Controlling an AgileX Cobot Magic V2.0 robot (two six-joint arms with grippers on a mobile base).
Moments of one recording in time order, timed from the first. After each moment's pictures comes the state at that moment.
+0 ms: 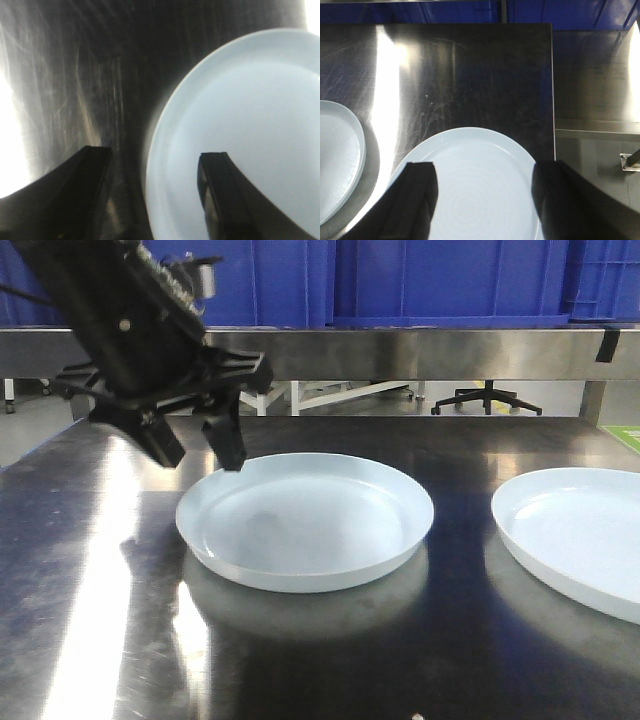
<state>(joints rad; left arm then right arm) -0.55 1.76 -1.27 -0.07 0.65 -0.15 0.00 0.89 -0.74 0.16 0.55 -0.02</state>
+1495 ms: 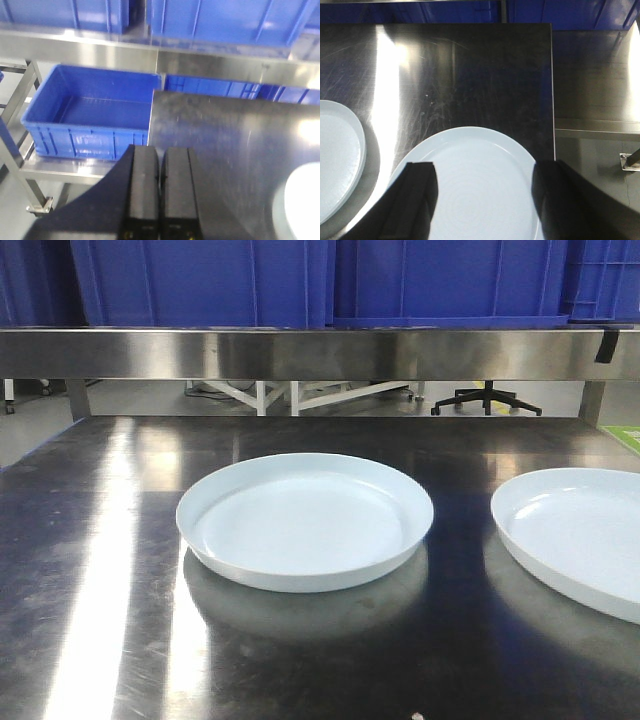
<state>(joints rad) -0.10 0.65 -0.70 0.08 0.51 -0.15 0.00 0.89 -0.74 0.16 0.55 -0.02</state>
